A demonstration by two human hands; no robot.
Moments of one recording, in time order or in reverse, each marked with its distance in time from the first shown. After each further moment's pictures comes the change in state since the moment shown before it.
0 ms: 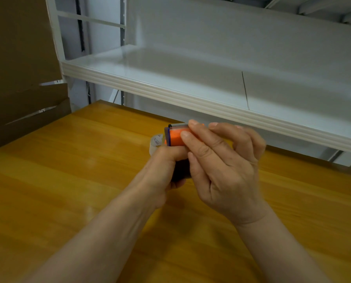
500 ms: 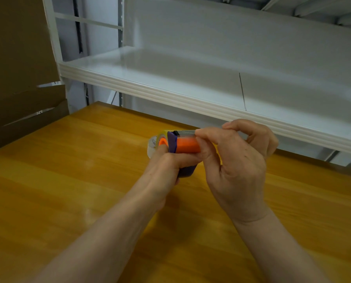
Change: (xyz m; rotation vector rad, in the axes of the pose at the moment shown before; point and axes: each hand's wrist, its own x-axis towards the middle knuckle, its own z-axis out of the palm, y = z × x) left_hand 0.003 -0.006 0.004 0.131 0.039 0.053; right_hand 0.008 0.003 -0.009 0.038 0.101 0.183
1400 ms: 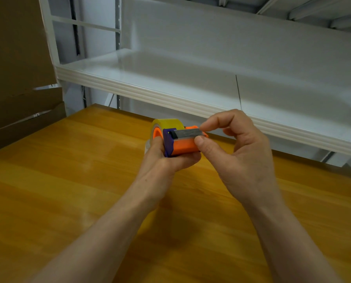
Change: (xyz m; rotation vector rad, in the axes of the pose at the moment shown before) left_hand 0.008 -0.004 -0.005 0.057 0.049 0.232; right_hand 0.027 0.000 -0.021 0.564 -0.365 0.484
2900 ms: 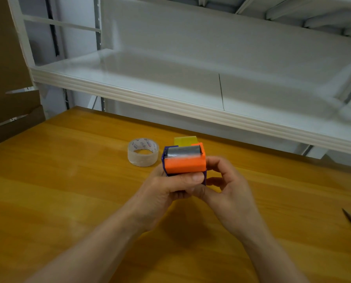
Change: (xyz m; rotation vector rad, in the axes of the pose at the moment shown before) left_hand -0.023 -0.009 0.025 -0.218 -0.399 -0.094; right_hand -0.060 0.050 -0.018 0.113 -0.133 0.330
